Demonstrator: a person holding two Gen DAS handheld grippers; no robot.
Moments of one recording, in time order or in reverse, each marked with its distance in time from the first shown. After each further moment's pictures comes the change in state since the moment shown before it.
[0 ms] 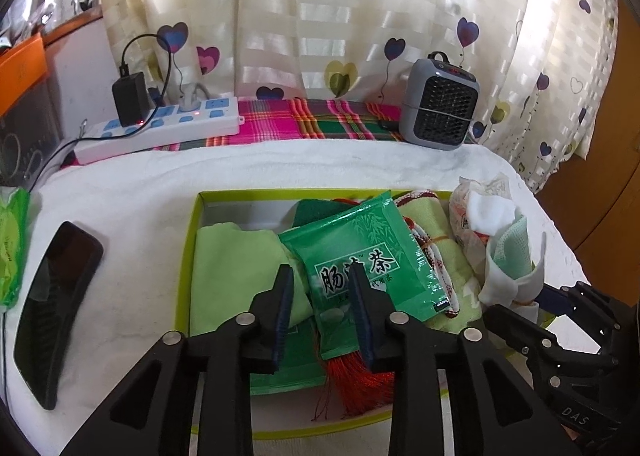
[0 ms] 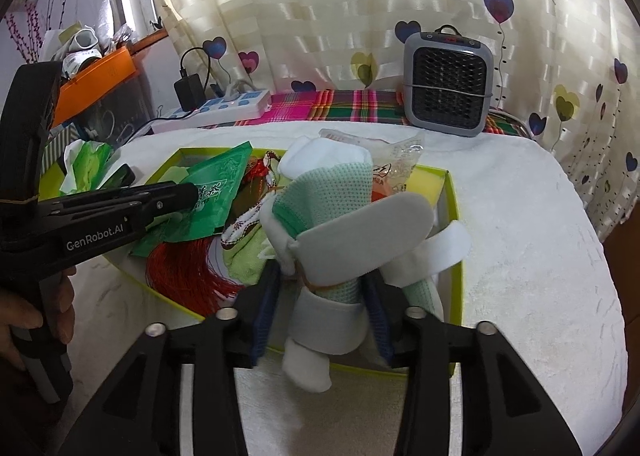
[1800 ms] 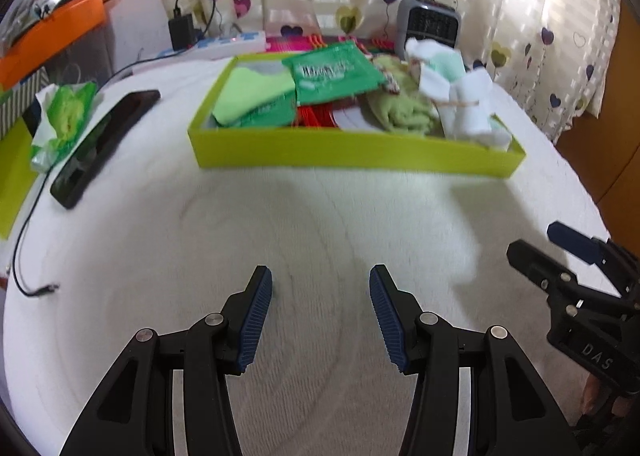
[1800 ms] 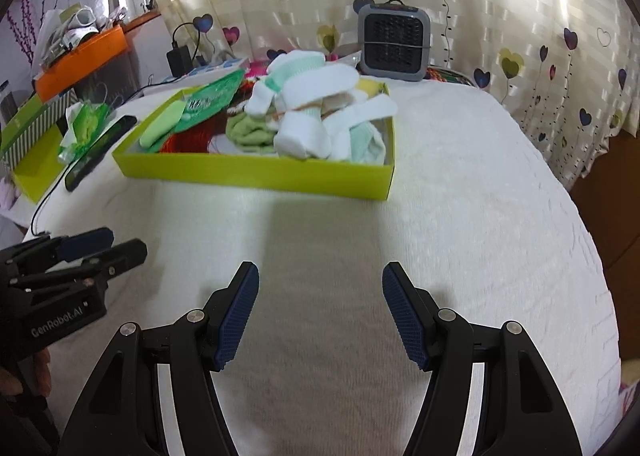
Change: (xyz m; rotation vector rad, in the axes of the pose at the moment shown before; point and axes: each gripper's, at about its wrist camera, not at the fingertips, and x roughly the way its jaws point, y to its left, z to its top) left arm -0.066 -0.039 -0.134 -0.024 0.113 0.132; right arm -0.062 0.005 -0.088 0.035 0.049 -0.113
